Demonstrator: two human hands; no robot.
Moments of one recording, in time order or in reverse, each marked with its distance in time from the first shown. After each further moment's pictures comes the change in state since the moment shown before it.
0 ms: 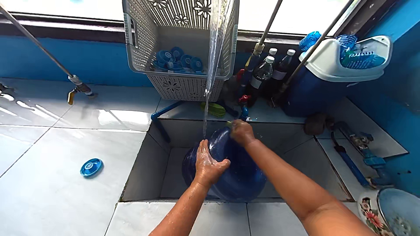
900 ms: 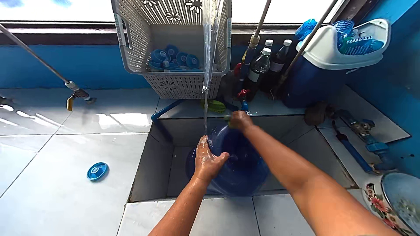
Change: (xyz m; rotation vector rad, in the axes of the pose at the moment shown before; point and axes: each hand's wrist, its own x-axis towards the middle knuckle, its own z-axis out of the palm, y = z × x) left_hand 0.003 0.006 -0.017 0.094 -0.063 -0.024; right_hand 0.019 -0.008 -0.014 0.041 -0.140 0.066
